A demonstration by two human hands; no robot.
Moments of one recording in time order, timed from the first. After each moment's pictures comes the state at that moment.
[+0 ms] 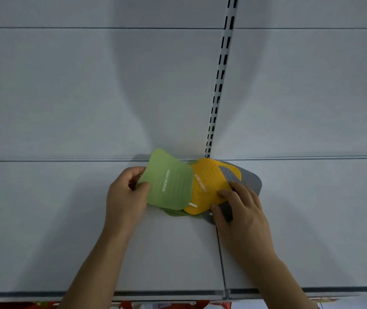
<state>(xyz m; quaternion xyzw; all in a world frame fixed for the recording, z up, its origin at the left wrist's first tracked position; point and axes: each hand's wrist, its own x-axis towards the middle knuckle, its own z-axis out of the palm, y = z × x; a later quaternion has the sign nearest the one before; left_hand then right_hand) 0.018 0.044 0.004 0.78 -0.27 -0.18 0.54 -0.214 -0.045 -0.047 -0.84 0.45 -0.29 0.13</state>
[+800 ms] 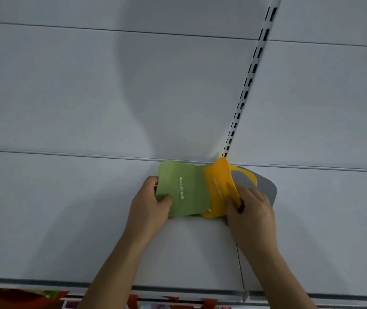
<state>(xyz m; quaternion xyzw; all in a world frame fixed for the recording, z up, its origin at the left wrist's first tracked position) 0.017 0.060 -0.004 0.80 -0.30 -0.25 0.46 -0.183 -0.041 -0.028 -0.80 0.48 -0.32 0.18</state>
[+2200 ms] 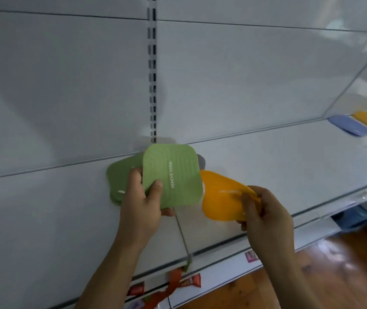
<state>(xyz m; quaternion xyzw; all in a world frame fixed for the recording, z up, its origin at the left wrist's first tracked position) -0.083 0.037 0.013 0.62 -0.38 -0.37 0.58 -0.322 0.025 0.001 -0.59 0.65 -0.42 0.24</state>
